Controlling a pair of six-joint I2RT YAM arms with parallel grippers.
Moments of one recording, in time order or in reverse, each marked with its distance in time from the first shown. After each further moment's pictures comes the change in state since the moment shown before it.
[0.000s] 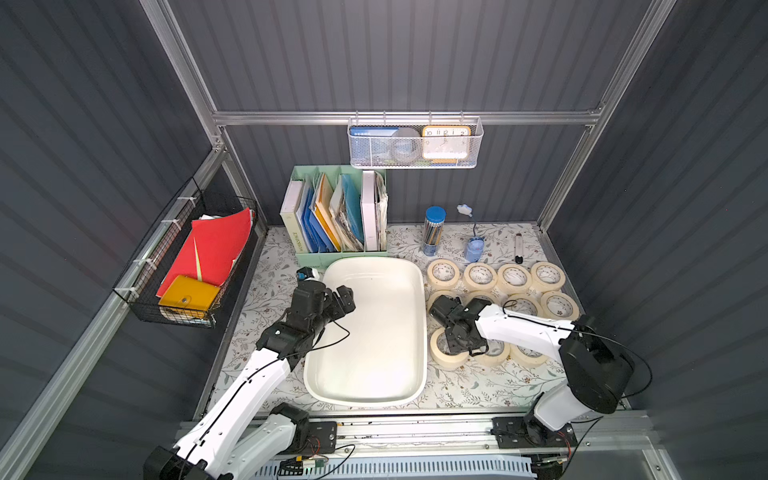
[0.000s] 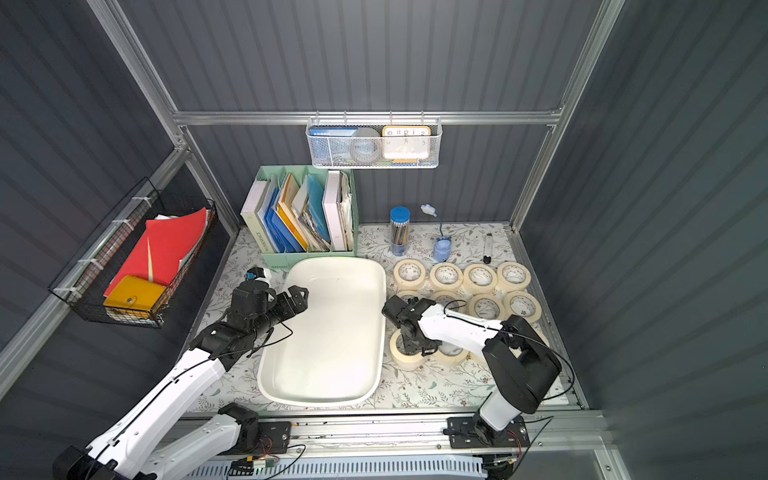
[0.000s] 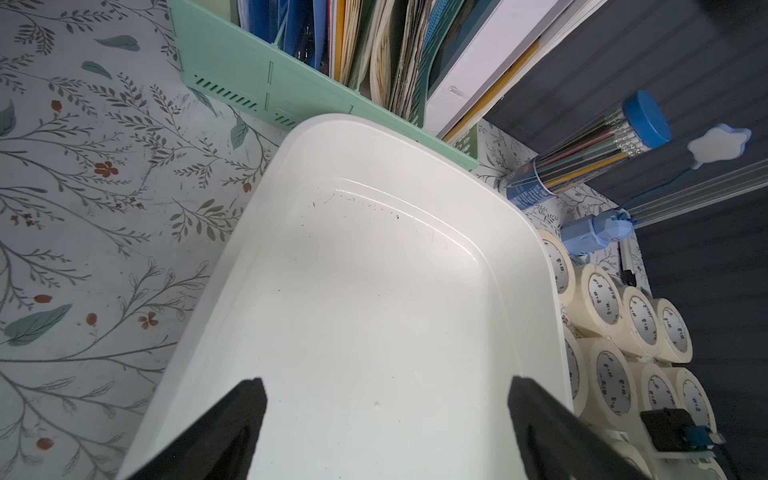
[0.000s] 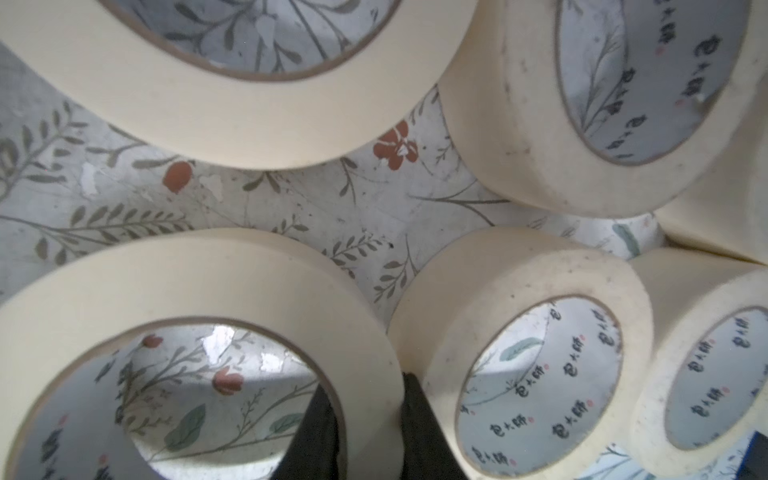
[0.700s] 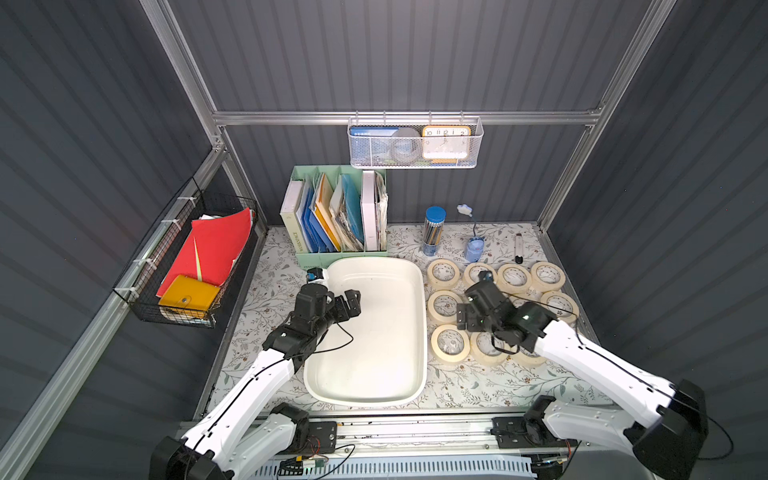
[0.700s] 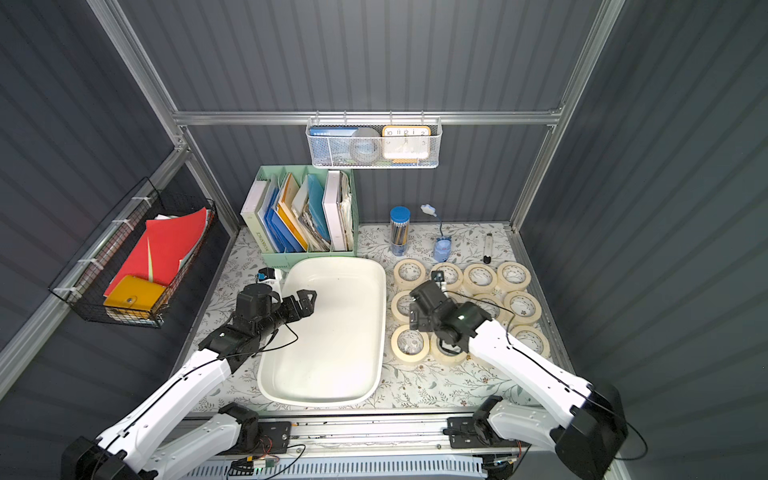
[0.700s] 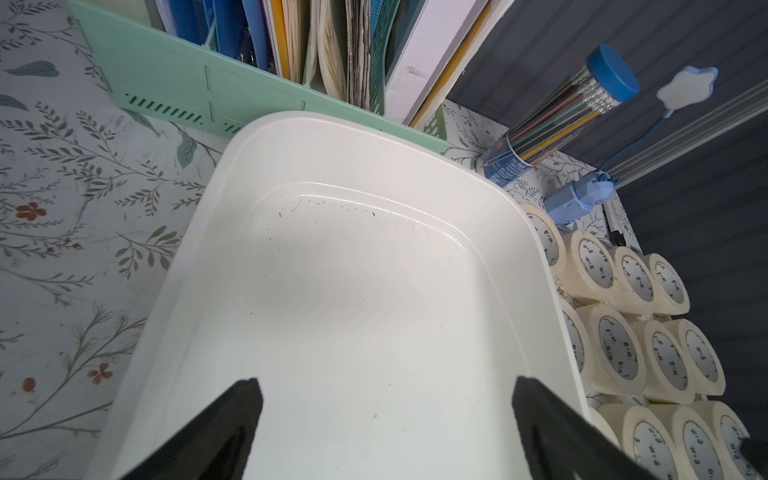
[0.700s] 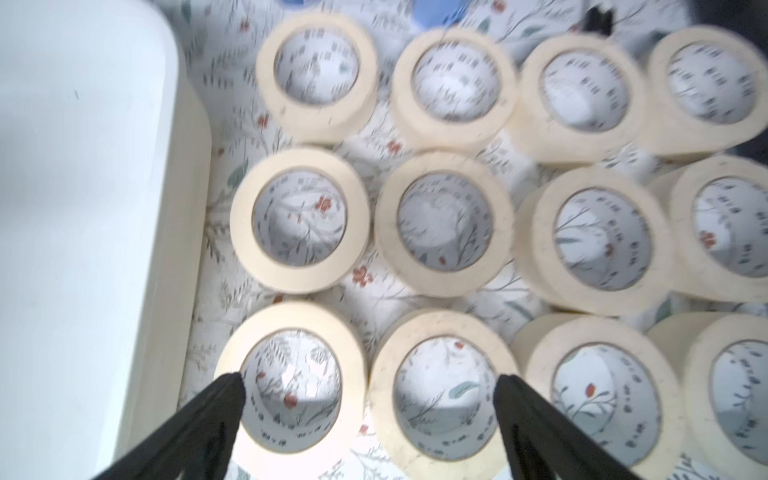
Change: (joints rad) left arm 0.000 0.039 -0.112 0.188 0.087 0.147; right arm -0.155 -0.479 0.000 0.085 0.075 -0.080
